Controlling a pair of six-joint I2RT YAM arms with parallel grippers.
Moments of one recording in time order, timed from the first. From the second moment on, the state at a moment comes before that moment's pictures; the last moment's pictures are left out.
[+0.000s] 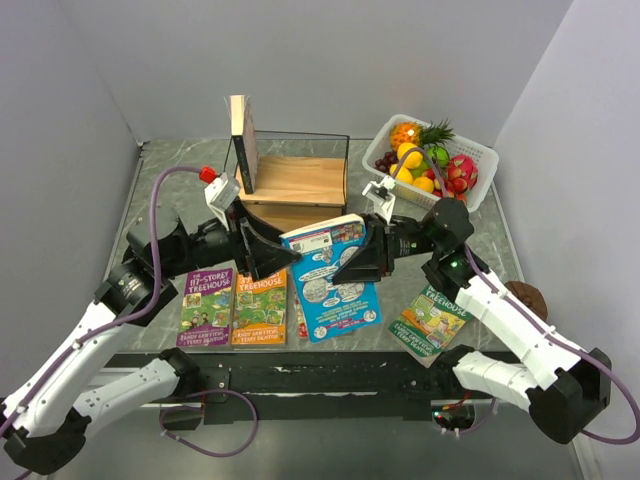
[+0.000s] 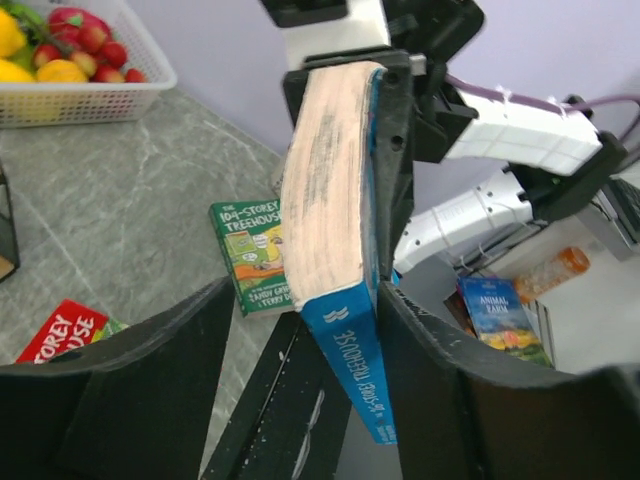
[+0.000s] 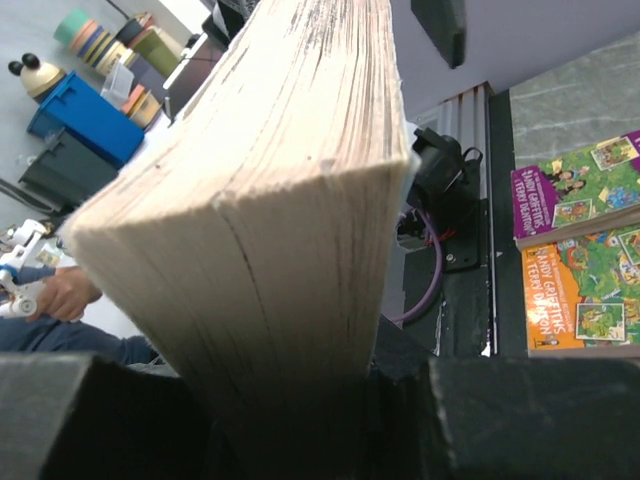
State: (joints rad) left arm -0.67 0.84 1.11 -0.26 0.54 -0.49; right arm 0.56 1.02 0.87 0.37 -1.22 0.86
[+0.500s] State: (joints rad) left arm -0.66 0.86 1.09 -0.16 0.74 -0.54; right arm 0.56 1.07 0.94 0.25 -1.23 0.73
